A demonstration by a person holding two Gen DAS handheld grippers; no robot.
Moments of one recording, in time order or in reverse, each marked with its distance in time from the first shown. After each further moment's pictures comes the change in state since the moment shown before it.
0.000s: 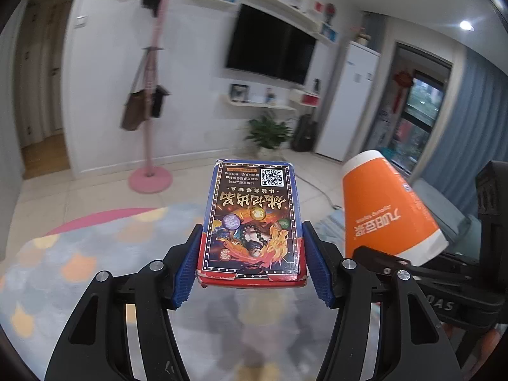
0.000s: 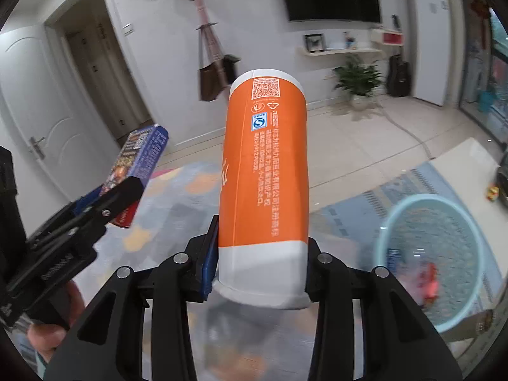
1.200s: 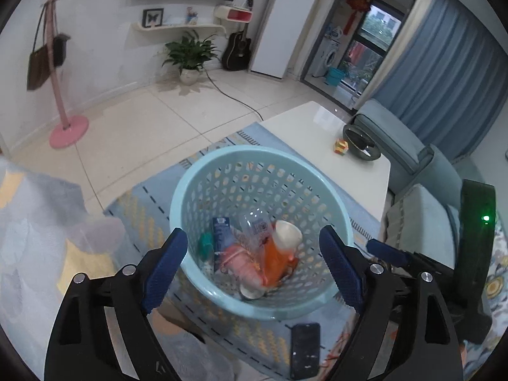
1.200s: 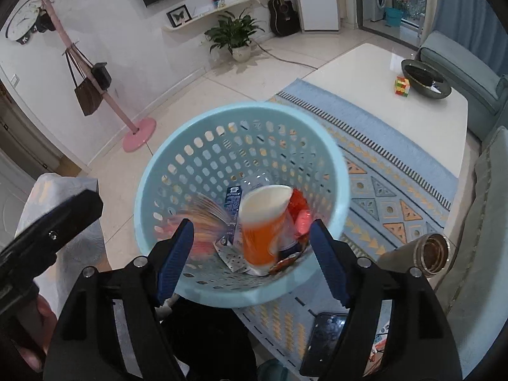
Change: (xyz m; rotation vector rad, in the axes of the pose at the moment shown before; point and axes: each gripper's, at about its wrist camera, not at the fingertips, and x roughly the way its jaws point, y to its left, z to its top) left arm 0.150 -0.203 -0.075 0.083 0.371 -0.214; right arm -0.025 -0.277 -0.100 0.374 0.127 -0.272
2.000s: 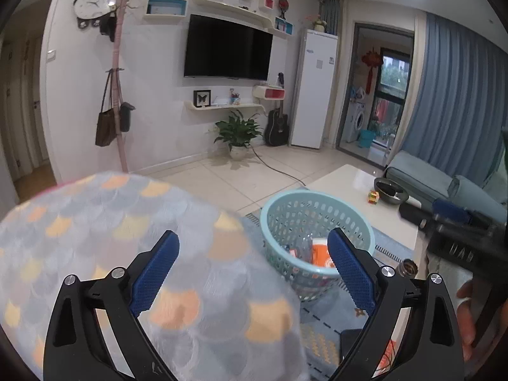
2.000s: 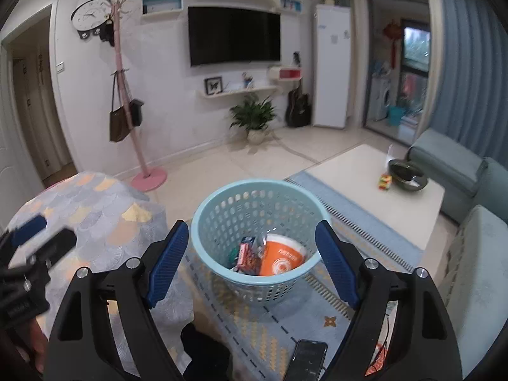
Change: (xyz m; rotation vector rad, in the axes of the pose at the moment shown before) left arm -0.172 -0.002 -0.114 0.062 -0.394 0.224; right arm -0.154 0.071 -0.094 -0.220 -0.436 -0.071
